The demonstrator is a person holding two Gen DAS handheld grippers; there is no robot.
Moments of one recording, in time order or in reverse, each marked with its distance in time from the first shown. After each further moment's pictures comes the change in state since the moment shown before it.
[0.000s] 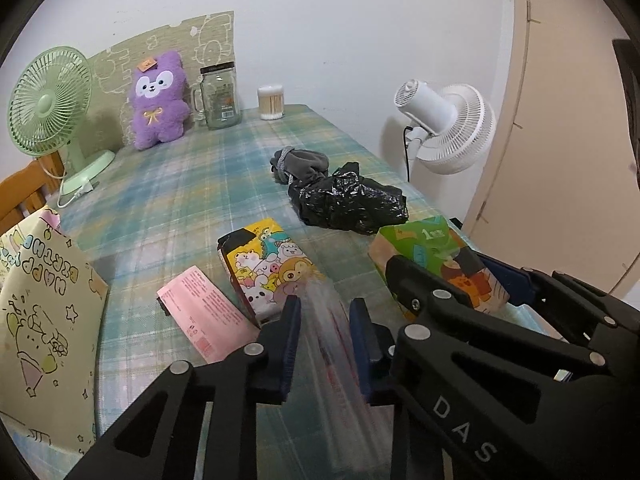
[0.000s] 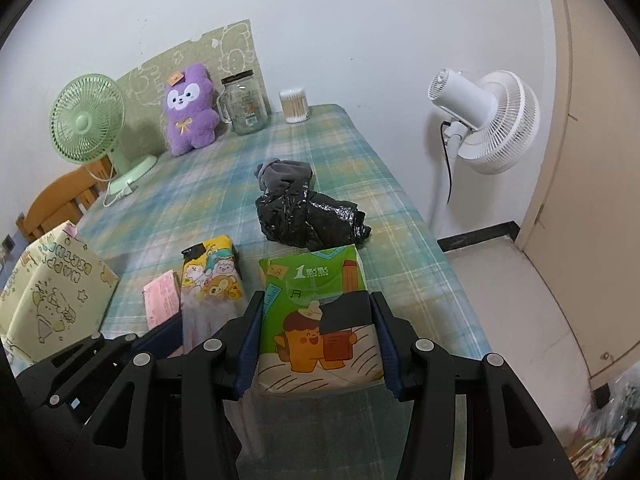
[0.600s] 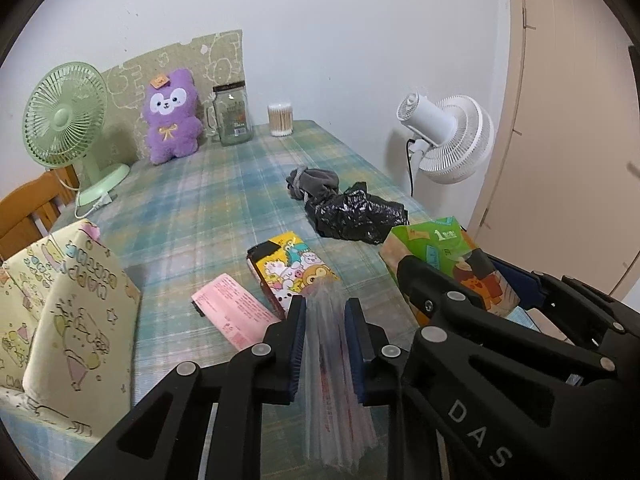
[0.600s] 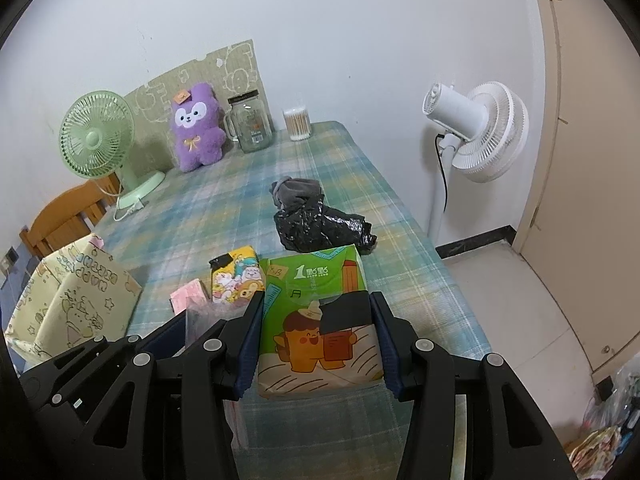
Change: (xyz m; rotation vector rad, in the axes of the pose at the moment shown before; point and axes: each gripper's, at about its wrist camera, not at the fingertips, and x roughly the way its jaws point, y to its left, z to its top) left arm -0.033 0.007 0.002 0.013 -0.045 0.030; right arm -0.034 0.014 -0.002 0.021 -0.053 0.002
